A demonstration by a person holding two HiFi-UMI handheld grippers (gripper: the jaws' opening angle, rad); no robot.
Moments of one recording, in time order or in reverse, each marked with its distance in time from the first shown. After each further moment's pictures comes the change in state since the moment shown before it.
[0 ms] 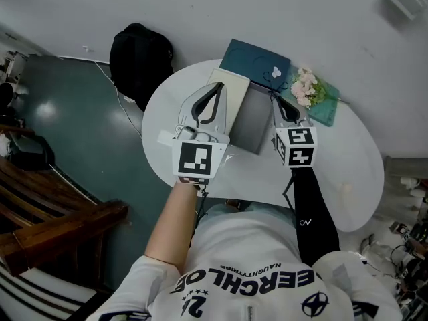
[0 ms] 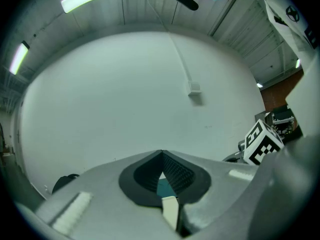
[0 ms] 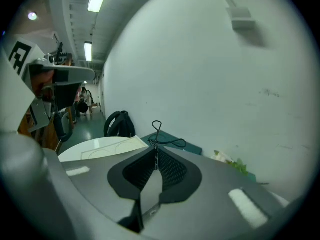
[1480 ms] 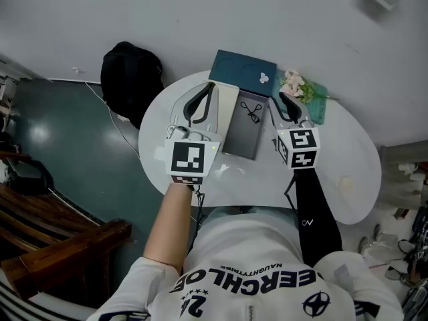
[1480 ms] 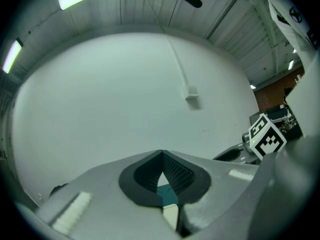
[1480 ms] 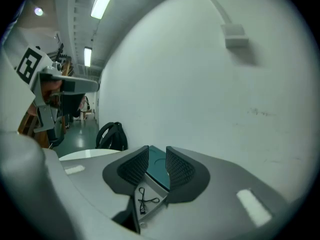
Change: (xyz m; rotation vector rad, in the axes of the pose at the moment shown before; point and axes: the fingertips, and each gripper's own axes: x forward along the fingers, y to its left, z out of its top) left arm 0.014 0.008 0.020 0.028 -0.025 -0.071; right arm -0.022 -0.018 0.037 -0.009 -0.128 -0.069
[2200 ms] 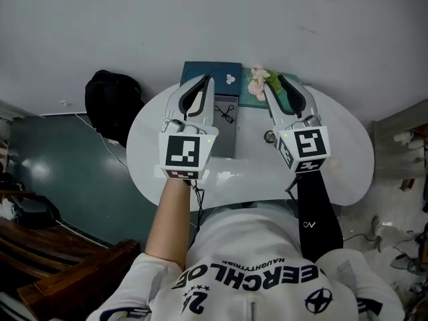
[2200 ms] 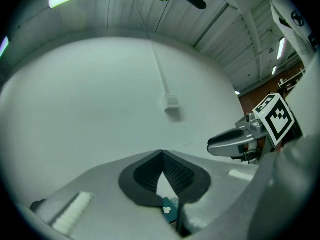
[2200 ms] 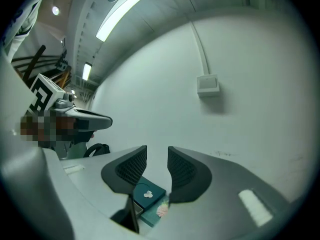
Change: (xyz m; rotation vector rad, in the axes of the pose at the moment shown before) left arm 0.035 -0.077 0.060 0.046 -0.090 -0.151; right arm -0.102 -0.056 0.088 -0.024 -0.272 -0.123
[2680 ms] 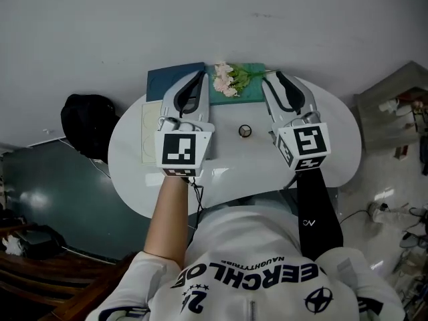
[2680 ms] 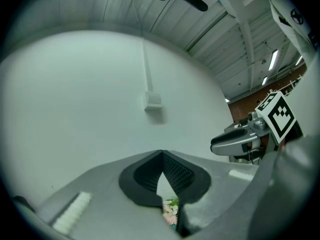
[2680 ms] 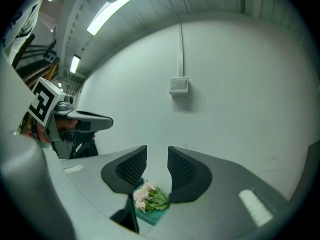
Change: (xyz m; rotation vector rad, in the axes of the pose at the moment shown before) left arm 0.055 -0.075 0.007 -0.032 -0.040 -0.143; right arm -0.055 -0.078 -0.019 0.007 0.050 -0.158
